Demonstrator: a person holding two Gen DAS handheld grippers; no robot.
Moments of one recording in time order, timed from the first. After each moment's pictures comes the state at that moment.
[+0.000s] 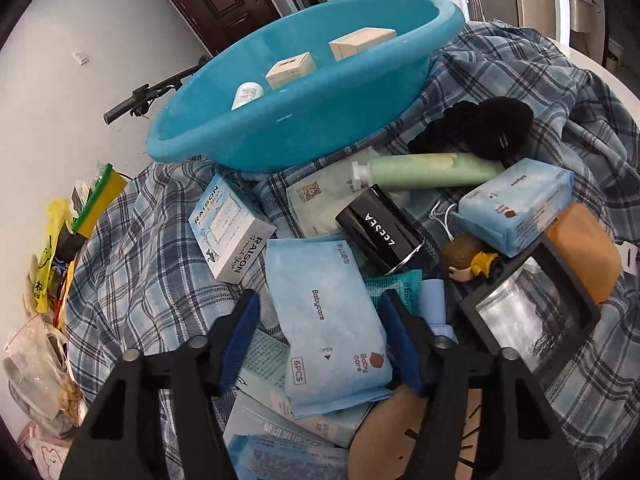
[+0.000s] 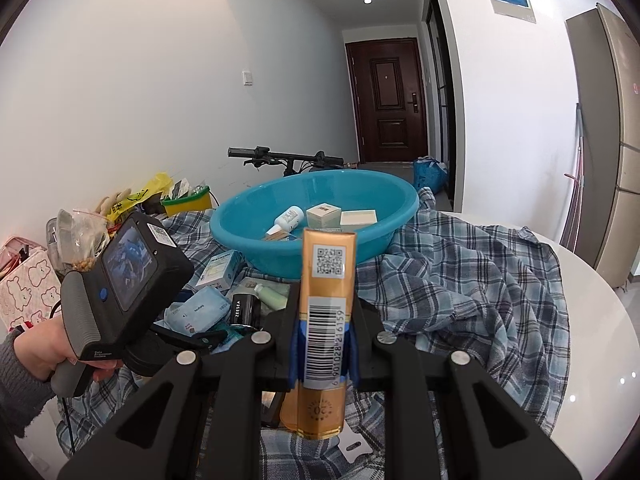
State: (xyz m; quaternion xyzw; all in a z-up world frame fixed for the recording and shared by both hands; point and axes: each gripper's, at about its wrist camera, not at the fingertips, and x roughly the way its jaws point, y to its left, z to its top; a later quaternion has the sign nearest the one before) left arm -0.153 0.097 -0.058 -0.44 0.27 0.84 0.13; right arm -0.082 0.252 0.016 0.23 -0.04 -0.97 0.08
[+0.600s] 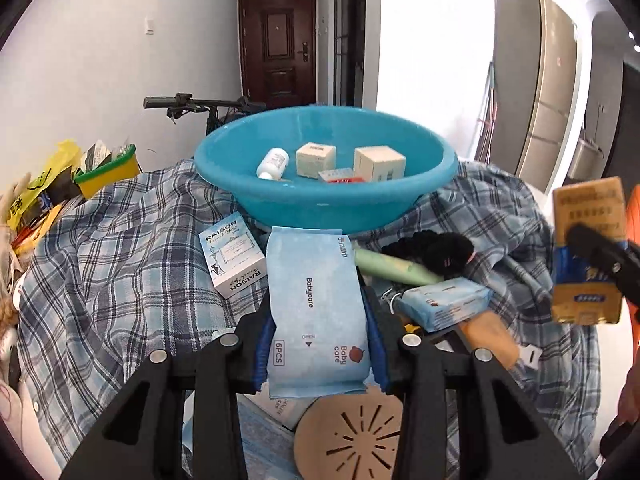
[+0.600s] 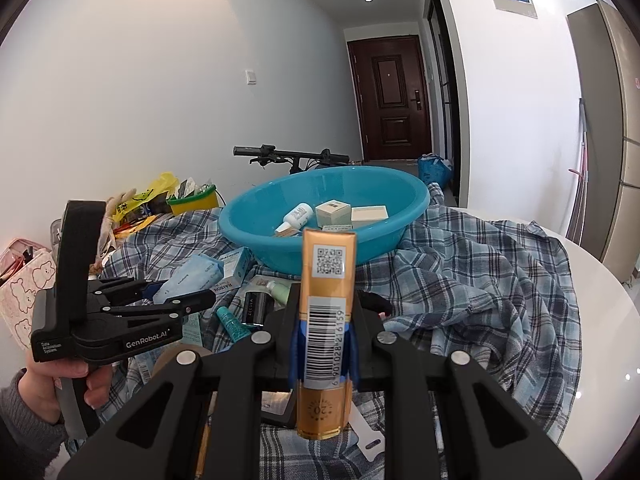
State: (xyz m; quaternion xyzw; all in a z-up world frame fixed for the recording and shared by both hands) left arm -0.100 0.057 -0.002 -0.33 0.05 0.93 0.16; right arm -0.083 0.238 0.012 0.23 -0.05 -0.97 0.09
